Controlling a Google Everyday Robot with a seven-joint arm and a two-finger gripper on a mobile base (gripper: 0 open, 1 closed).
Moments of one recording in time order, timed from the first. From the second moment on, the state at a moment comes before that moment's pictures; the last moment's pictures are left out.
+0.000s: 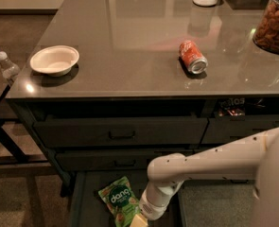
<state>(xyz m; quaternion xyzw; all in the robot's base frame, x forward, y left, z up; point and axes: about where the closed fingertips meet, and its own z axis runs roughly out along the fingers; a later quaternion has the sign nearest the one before) 0.323 -0.016 0.450 0.40 -0.88 -0.22 0.09</state>
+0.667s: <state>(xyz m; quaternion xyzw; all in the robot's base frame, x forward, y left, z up) 0.324 -0.003 0.397 0.38 -0.89 -0.24 0.09</state>
